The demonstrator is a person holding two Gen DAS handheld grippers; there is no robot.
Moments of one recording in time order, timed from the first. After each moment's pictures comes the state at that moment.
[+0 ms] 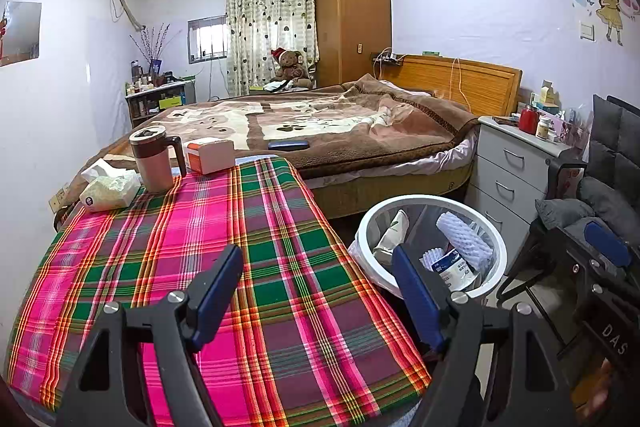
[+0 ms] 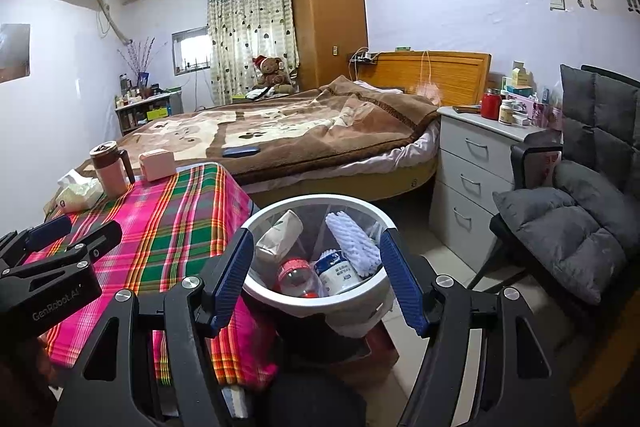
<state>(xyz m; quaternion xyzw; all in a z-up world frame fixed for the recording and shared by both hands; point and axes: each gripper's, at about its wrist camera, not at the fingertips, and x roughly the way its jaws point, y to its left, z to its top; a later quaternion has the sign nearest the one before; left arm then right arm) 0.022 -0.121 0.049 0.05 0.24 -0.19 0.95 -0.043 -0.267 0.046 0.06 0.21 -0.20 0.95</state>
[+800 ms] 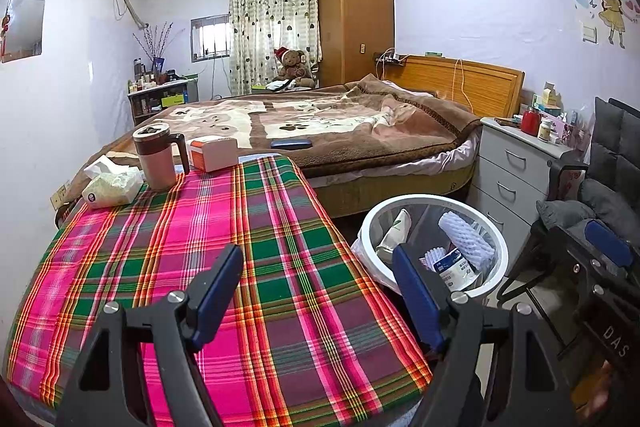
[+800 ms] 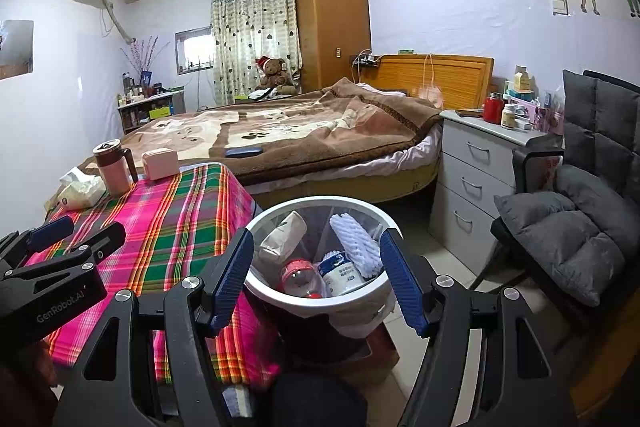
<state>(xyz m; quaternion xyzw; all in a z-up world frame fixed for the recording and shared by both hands) 0.021 -0.117 0.053 0.05 0.24 -0.18 0.95 -0.044 -0.263 0.051 0.06 0.21 -0.20 0.95</state>
